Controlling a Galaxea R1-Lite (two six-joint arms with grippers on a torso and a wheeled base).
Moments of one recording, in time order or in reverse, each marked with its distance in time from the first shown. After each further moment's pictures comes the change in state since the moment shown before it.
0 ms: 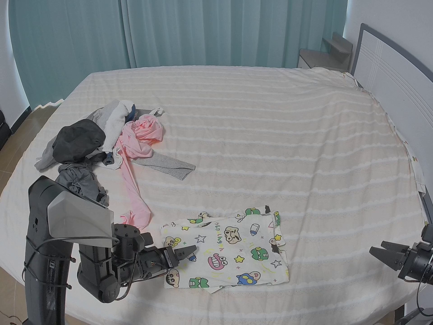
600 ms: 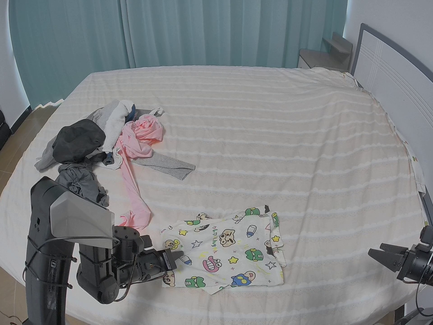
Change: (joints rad) left arm 0.006 0.018 0.010 -0.001 -0.002 -0.004; right arm 0.000 0.011 0.009 -0.001 0.000 -0.001
